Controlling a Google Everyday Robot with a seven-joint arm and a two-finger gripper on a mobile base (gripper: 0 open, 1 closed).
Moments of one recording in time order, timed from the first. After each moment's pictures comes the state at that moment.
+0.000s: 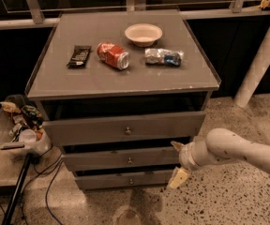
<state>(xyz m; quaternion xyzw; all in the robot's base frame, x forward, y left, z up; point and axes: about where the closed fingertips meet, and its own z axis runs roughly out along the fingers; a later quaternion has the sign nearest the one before) 0.524 -0.165 0.498 -0.60 0.74 0.14 0.27</state>
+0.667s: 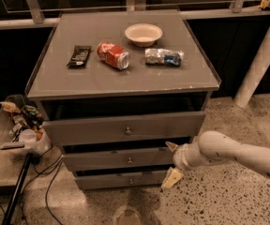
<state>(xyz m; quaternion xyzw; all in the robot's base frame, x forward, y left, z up) 0.538 -0.147 0.476 -0.60 0.74 0.13 0.28</state>
